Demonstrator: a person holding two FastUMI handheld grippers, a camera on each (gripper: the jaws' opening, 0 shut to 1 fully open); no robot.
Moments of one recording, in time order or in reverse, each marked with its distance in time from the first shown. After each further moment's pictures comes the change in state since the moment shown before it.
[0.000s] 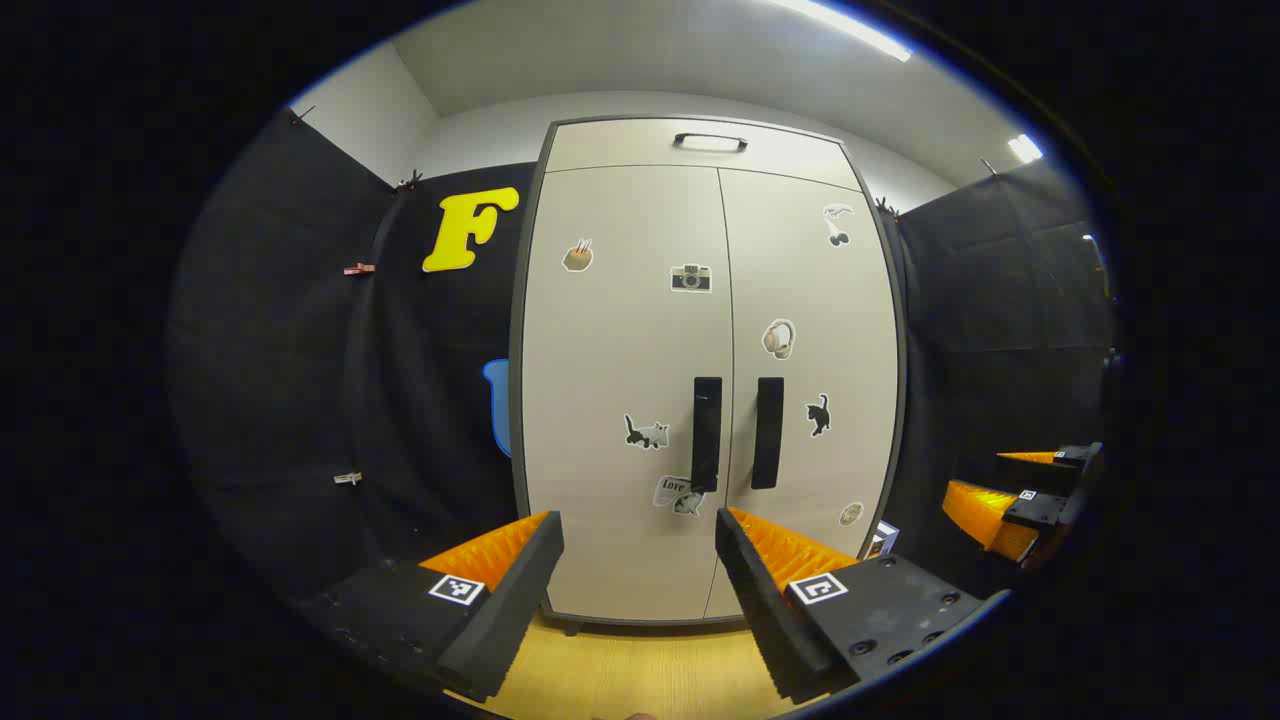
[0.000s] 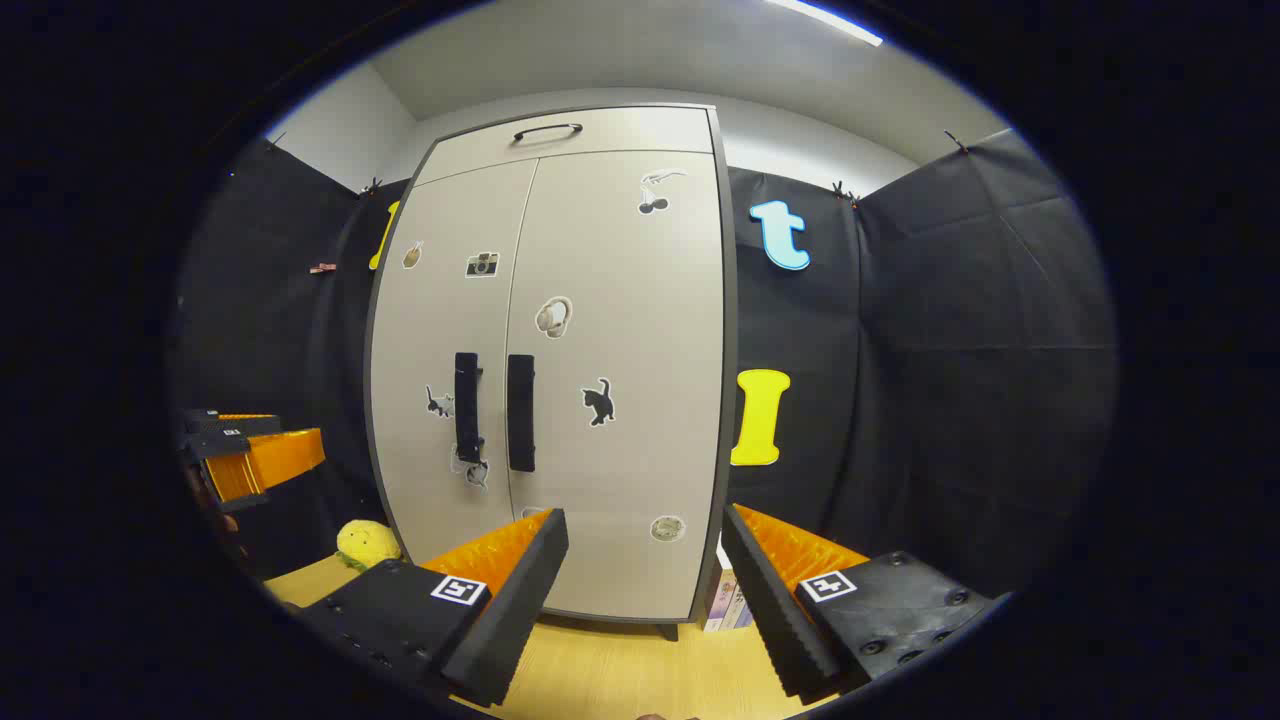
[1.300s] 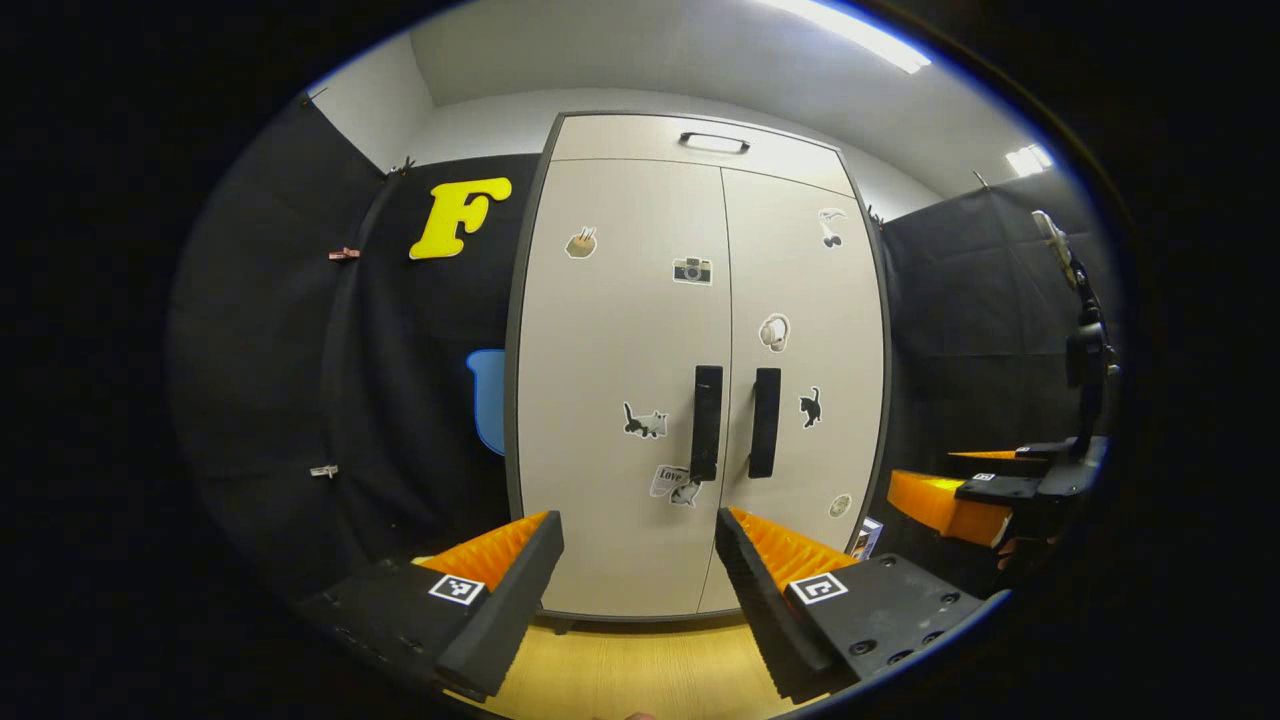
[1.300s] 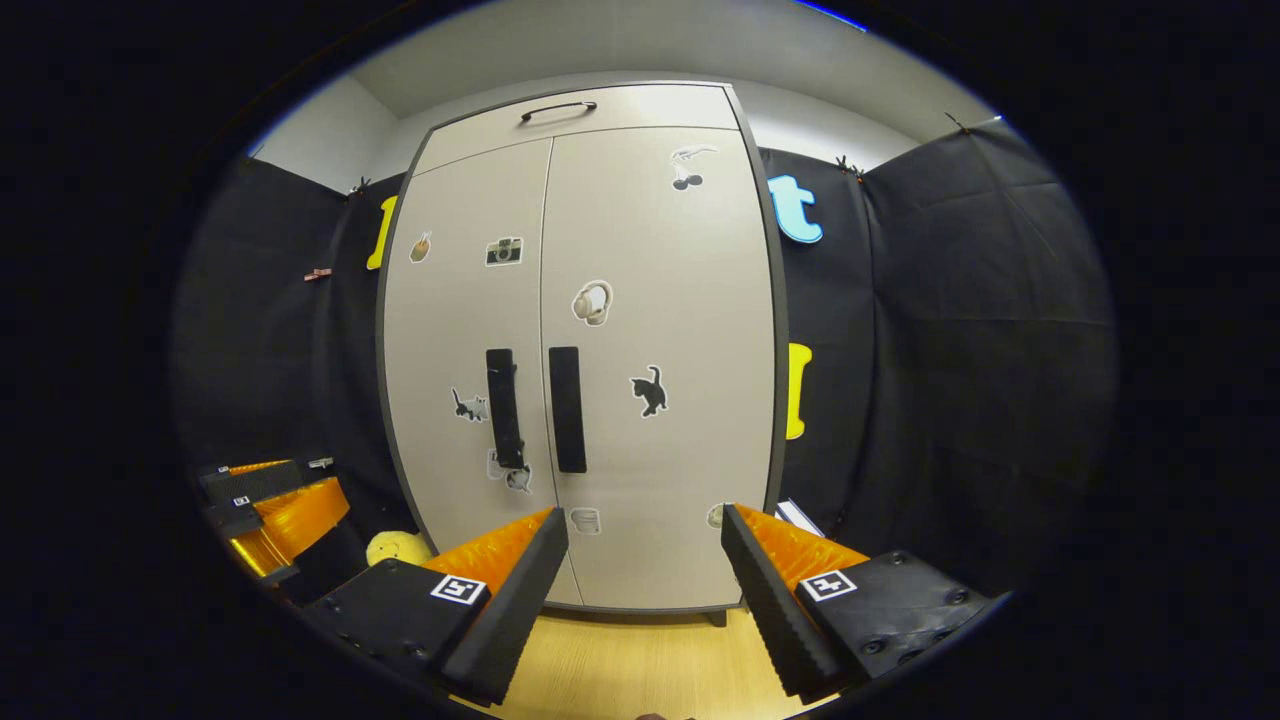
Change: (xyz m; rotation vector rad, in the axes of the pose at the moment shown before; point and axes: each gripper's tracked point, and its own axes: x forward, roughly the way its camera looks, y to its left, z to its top) left arm -0.007 0.020 -0.013 -0.021 -0.012 -0.084; right arm 0.012 0.058 0.001 0.061 0.058 0.017
